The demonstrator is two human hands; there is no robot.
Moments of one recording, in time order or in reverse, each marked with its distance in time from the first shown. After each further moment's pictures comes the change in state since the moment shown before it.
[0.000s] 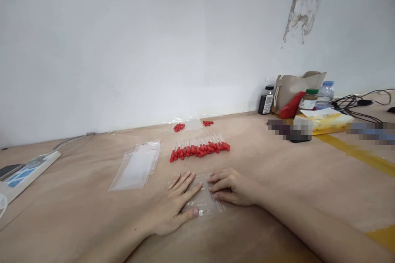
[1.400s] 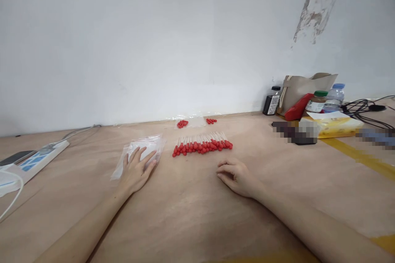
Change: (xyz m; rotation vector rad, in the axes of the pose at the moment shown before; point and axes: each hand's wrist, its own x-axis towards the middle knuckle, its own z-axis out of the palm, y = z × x) left_hand -0.029 -0.112 -0.023 0.465 0.533 -0.586; right_hand -0.006 0.016 0.006 -0.147 0.294 0.196
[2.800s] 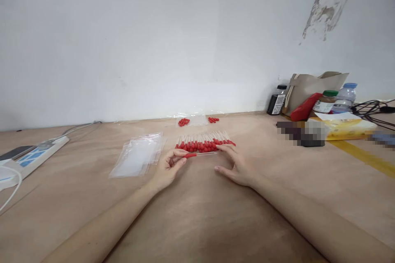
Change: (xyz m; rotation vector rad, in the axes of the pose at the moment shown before) left_hand 0.009 0.103 -0.003 -1.329 -0.056 0.068; right_hand 0.022 0.019 0.004 0.065 0.126 0.052
